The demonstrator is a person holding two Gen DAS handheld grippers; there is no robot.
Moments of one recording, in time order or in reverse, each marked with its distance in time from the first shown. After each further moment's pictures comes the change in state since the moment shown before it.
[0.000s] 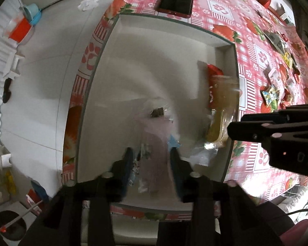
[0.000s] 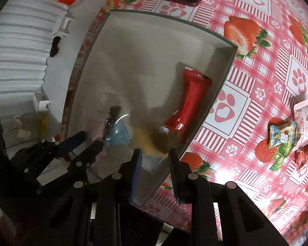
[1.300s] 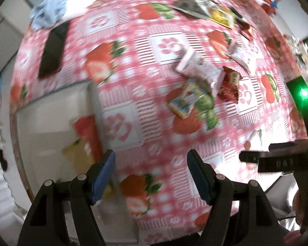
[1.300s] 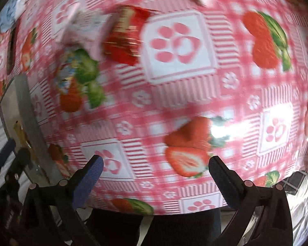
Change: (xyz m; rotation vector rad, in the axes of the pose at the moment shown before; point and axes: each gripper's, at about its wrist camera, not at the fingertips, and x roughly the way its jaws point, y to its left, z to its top) left arm 0.002 -0.208 0.052 0.443 -0.024 -0.041; right arm -0.011 -0.246 -0.151 0.710 0.025 -0.003
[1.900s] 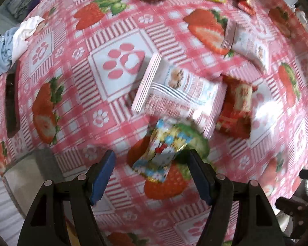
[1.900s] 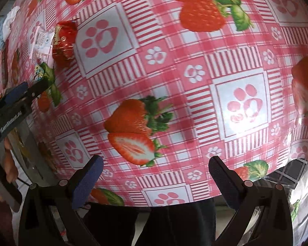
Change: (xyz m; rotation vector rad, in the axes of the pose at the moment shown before) left arm 0.080 -0.059 0.080 0.177 0.064 0.065; right arm 0.004 -0.112 -0.029 0.078 0.008 0.045
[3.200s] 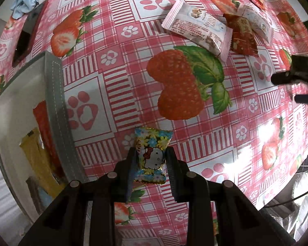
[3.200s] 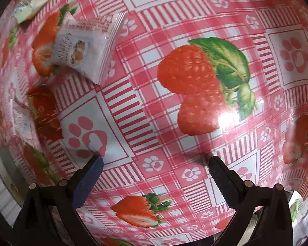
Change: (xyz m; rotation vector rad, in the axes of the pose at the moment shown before) left arm 0.004 0.020 -0.099 -0.170 0.085 -0.031; right arm -0.046 -0.029 0.125 0.098 -0.141 -0.098
